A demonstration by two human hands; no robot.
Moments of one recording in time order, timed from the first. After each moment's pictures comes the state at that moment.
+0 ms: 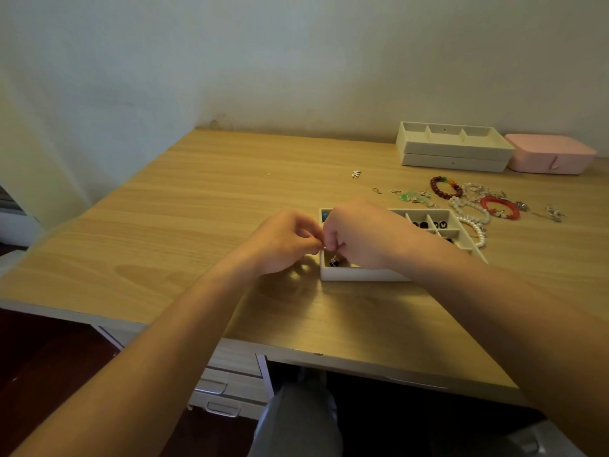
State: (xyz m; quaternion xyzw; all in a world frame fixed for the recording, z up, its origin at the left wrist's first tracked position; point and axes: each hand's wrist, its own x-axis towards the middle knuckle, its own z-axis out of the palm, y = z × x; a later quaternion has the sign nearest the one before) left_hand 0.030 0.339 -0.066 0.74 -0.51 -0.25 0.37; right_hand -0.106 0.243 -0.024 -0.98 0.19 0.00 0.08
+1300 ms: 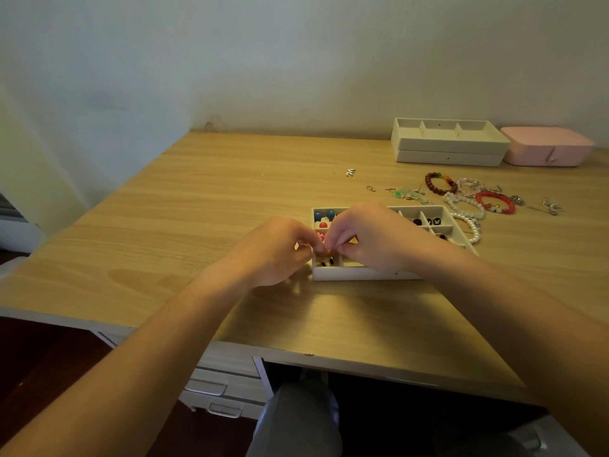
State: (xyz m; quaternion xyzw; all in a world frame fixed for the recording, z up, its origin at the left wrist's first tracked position) left_hand 0.023 0.343 -0.067 0.77 -0.59 -0.13 0.23; right_hand -0.133 0.221 -0.035 -0.96 0.17 -0.06 0.21
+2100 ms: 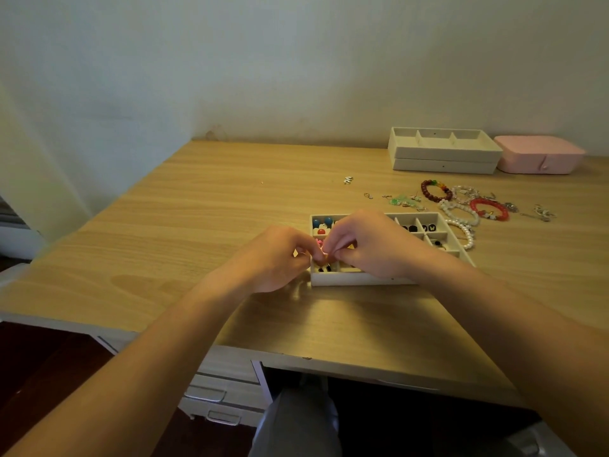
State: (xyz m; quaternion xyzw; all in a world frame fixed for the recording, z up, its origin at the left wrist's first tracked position) left_hand 0.020 0.344 -0.066 0.76 -0.58 -0.16 0.25; right_hand -0.135 0.215 -0.044 -0.94 0.17 -0.08 0.28
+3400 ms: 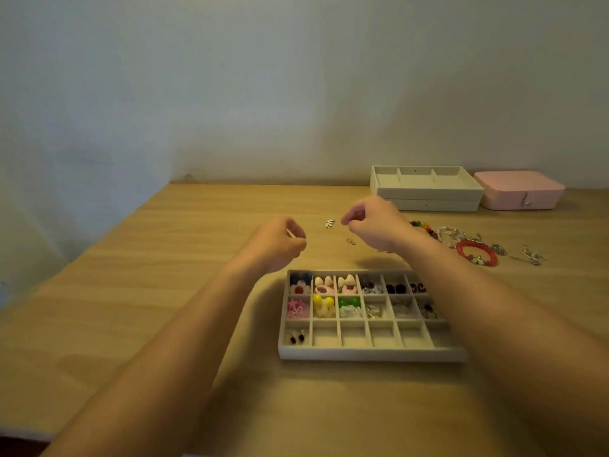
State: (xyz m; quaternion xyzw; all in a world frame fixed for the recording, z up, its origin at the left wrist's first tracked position) left_hand 0.052 0.234 -0.033 0.81 -0.44 -0.18 0.34; right_hand -0.091 0.085 -0.030 -0.88 0.35 -0.18 0.28
